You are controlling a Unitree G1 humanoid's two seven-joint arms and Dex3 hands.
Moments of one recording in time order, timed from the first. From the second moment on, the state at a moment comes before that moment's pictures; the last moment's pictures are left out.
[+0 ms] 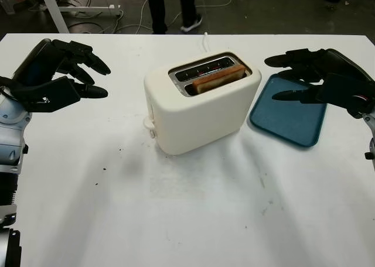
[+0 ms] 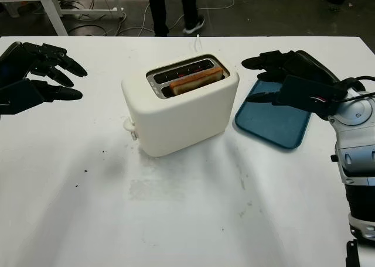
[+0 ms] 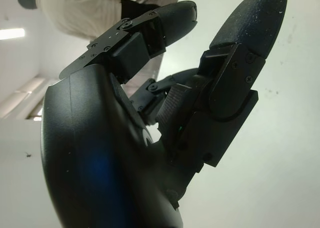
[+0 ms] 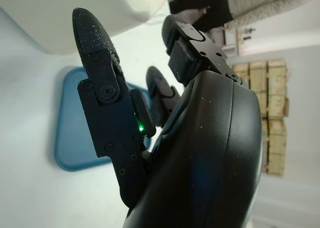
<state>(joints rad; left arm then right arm) -0.51 0.70 0.11 0.15 0.19 -0.12 -0.35 -0.48 -0.74 -0.04 -0.07 -0.14 0.31 0.56</state>
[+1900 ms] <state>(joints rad) -0.50 0.64 0.11 0.10 0.16 0.03 -0.35 -0.40 -0.63 -0.10 -0.08 -0.13 0.31 0.43</state>
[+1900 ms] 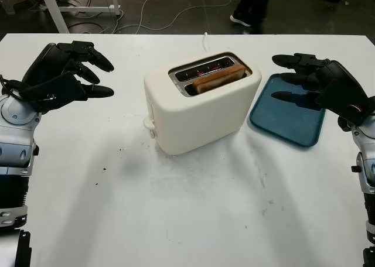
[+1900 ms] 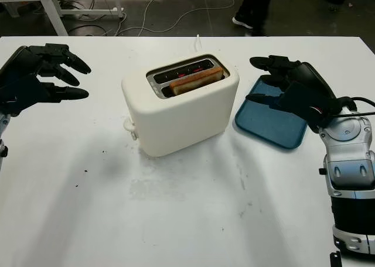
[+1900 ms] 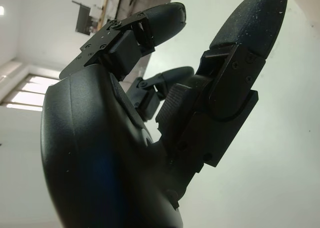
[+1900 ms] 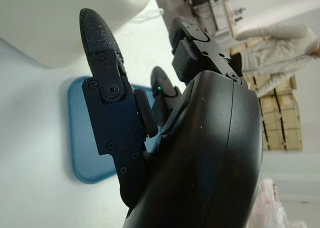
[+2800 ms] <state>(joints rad) -0.50 0.64 0.11 0.10 0.16 0.02 -0.35 -0.41 -0.63 -0.10 -0.08 -0.12 0.31 0.43</state>
